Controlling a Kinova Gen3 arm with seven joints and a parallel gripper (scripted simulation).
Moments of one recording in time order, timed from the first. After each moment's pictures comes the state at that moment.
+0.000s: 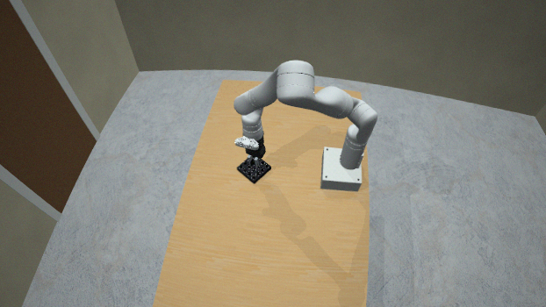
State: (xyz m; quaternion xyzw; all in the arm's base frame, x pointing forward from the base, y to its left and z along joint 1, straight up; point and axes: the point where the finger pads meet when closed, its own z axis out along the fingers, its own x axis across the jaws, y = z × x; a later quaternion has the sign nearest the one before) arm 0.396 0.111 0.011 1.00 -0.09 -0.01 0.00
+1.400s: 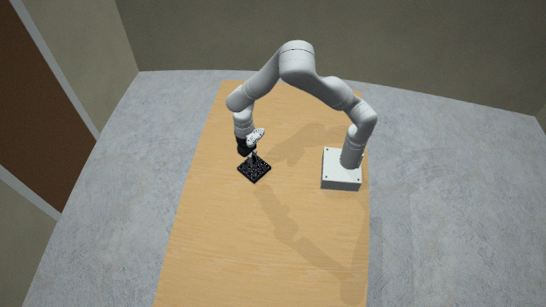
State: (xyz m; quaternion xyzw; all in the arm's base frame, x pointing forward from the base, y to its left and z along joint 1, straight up) arm 0.402 0.107 0.030 0.86 0.52 0.00 0.00
